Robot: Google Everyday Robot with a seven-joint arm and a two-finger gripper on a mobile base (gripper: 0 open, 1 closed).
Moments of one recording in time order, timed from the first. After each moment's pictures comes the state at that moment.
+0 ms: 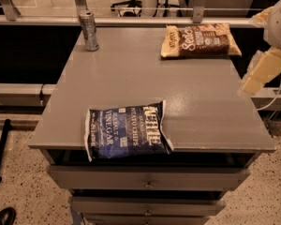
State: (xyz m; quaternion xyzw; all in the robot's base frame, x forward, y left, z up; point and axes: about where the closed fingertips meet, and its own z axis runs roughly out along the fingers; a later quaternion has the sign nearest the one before) arm 0.505 -0.245 0.985 -0.57 0.78 -0.07 0.26
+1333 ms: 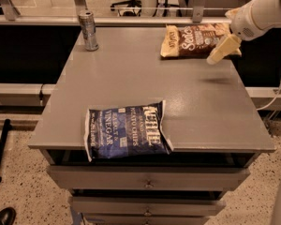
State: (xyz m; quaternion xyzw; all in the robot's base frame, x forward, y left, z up) arm 0.729 -0.274 0.919 -0.52 0.76 -0.02 0.39
